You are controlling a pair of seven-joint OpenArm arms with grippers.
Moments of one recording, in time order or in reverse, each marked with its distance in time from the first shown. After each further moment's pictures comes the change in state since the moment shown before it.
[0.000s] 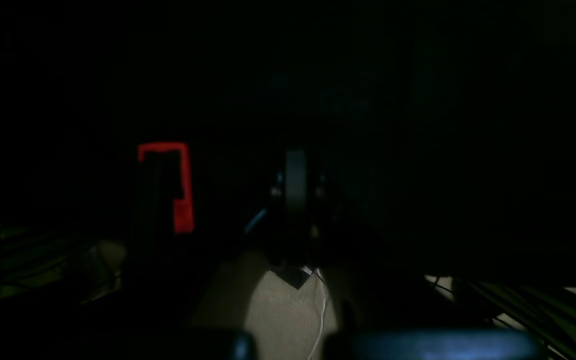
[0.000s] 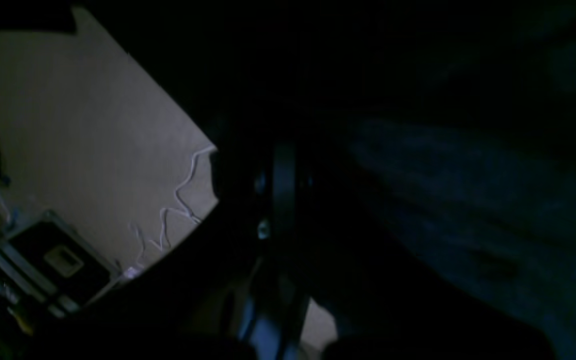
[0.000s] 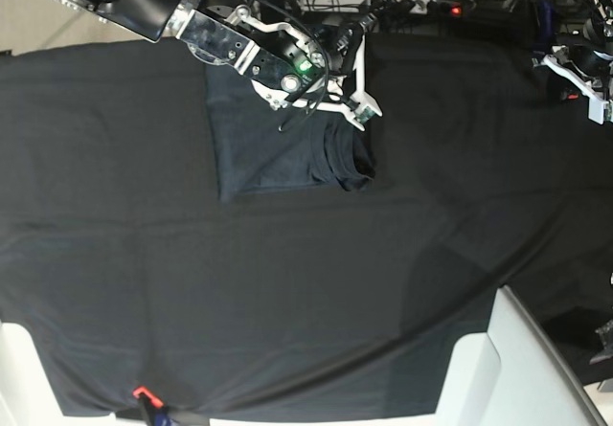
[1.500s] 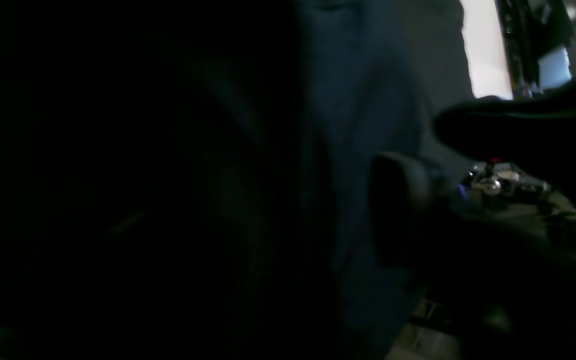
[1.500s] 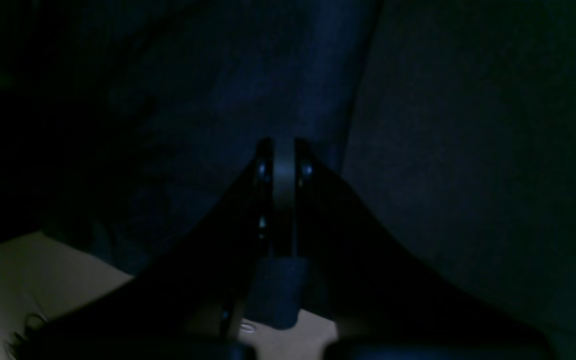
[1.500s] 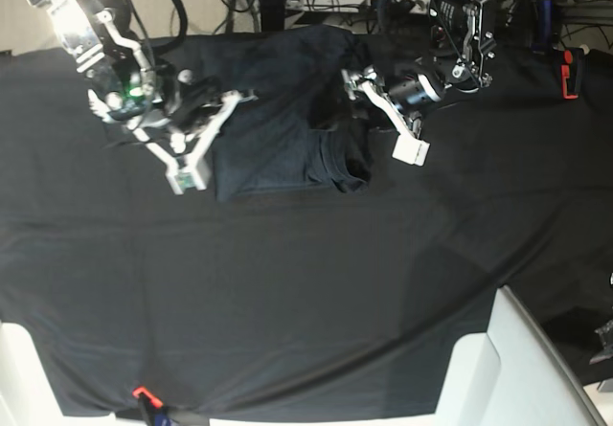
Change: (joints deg) left arm -12.0 12.5 36.5 -17.0 -18.7 -2.6 -0.4; right arm -15.2 13.7 35.8 17.7 0.5 -1.5 7.1
